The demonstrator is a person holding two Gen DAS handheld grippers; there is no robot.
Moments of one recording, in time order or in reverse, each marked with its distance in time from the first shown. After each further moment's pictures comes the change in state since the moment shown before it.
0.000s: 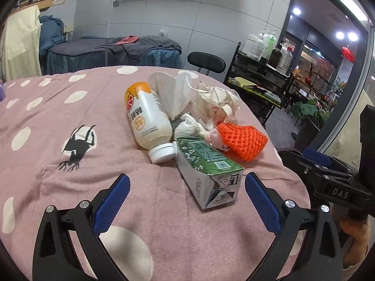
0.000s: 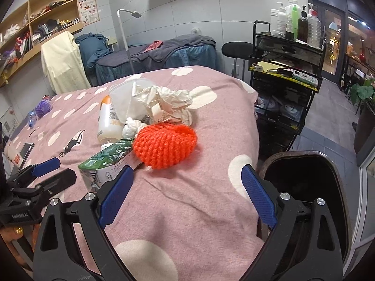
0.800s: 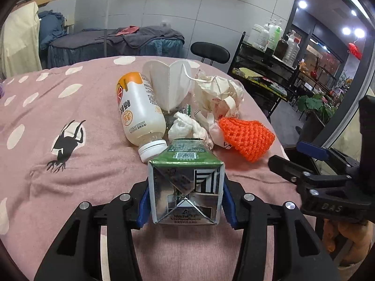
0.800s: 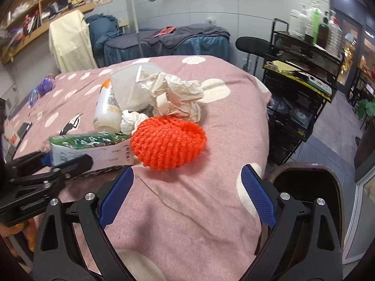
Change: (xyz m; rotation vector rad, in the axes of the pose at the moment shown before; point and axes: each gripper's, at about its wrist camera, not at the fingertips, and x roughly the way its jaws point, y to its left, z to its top) left arm 0.014 -0.002 0.003 -0.019 0.047 0.026; right arm 0.035 0.015 0.012 -0.133 0.086 0.028
